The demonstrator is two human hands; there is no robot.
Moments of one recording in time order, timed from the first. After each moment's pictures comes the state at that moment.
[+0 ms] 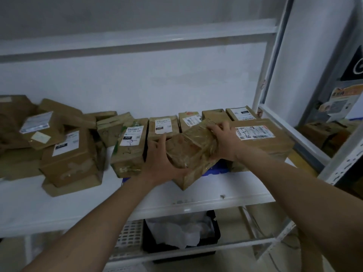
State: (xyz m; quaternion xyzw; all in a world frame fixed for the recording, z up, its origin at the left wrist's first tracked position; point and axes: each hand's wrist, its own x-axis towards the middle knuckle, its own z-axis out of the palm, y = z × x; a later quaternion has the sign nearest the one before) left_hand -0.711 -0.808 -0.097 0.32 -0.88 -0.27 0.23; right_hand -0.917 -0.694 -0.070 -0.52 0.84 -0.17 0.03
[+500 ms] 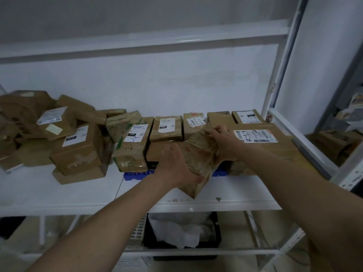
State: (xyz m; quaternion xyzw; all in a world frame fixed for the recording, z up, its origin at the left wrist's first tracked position) left_hand -0.749 -0.751 -0.088 0.40 -0.90 -0.12 0.10; right_hand -0.944 -0.692 -0.070 -0.59 0.81 -0.06 0.05
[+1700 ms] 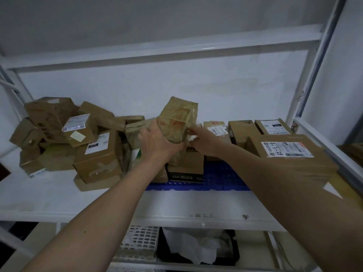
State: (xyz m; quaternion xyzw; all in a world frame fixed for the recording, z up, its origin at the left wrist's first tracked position) left_hand -0.707 -0.854 -0.040 0.55 -0.76 -0.17 0.31; right_hand -0.854 -0.800 -0.038 -0.59 0.72 -0.29 0.22
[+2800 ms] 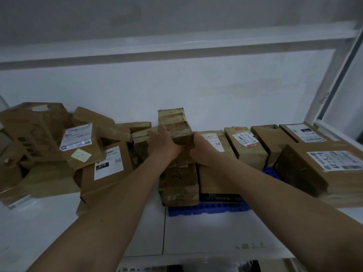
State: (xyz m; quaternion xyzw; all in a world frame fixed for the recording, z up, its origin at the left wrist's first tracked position) left_hand -0.686 -1.010 -0.055 0.54 -0.80 -0.19 0.19; right_hand -0.781 -0.927 -0.053 -0.49 0.79 -0.32 0.19
